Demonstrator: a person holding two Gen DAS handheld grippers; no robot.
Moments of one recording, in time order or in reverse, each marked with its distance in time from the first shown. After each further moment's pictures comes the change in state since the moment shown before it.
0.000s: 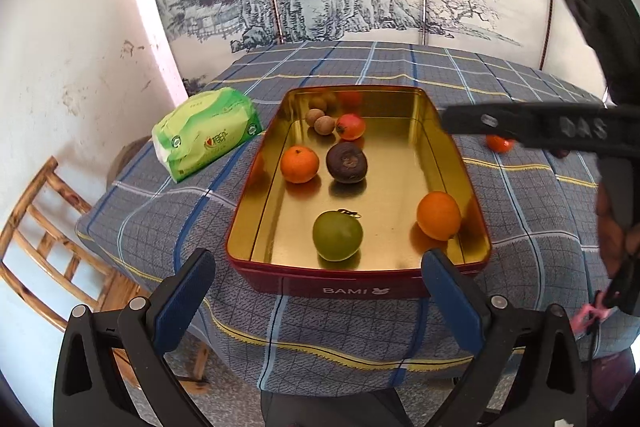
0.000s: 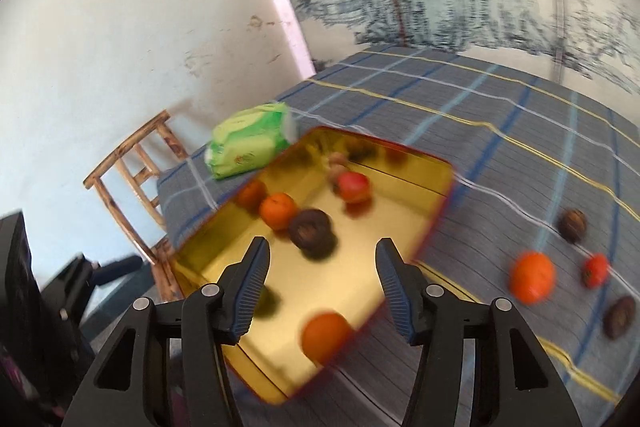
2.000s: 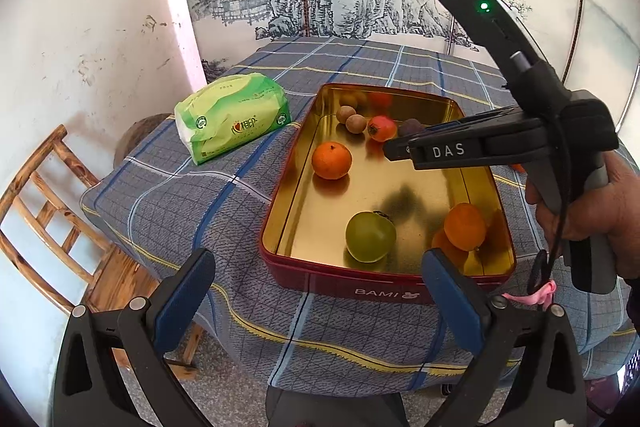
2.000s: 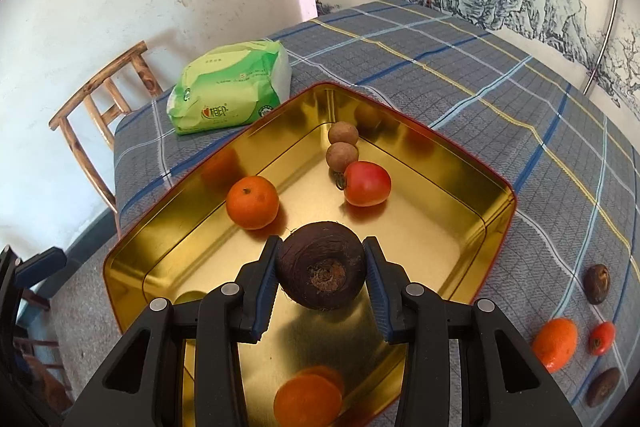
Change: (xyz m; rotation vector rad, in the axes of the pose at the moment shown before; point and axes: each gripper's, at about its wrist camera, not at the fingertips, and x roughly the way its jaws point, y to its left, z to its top) left arm 0.004 0.029 -0.001 -0.122 0.019 0.018; right arm 0.099 0.023 0.031 -0.148 0.219 -0.064
